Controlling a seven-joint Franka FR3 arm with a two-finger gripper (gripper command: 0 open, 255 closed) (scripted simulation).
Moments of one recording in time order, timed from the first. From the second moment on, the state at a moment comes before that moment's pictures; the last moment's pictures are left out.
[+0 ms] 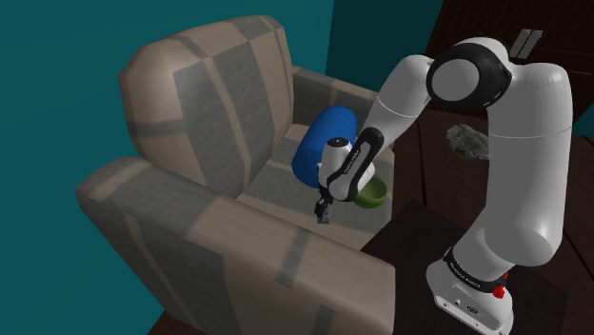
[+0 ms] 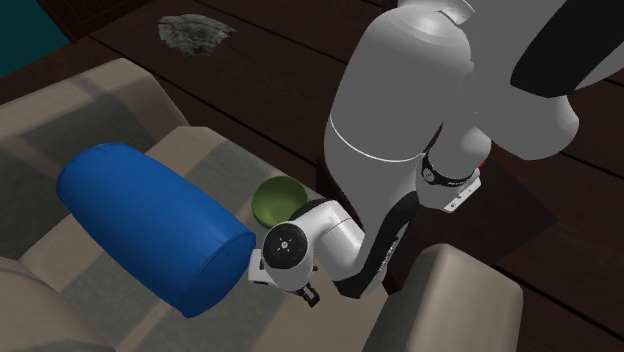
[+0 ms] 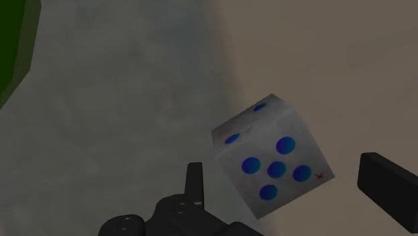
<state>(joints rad) 0.07 0.49 0.03 -2.44 -0.07 2.93 -0.11</state>
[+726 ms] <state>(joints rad) 0.07 0.55 0.02 -2.42 -0.07 2.97 -0.10</state>
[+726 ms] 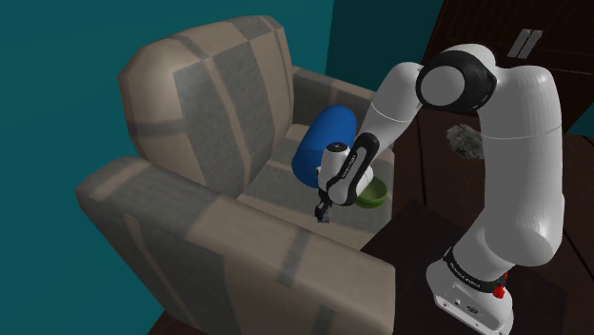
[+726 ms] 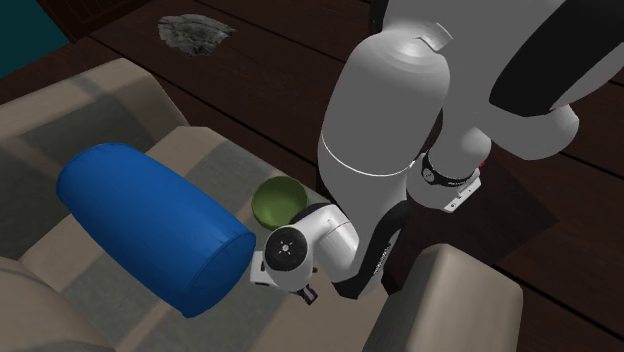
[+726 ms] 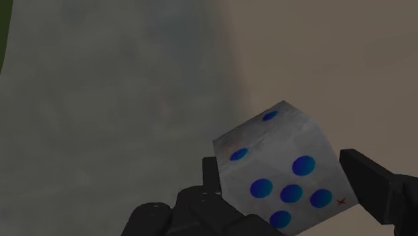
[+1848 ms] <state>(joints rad) -0.08 0.55 0.03 -2.33 -0.09 2.87 -0.25</state>
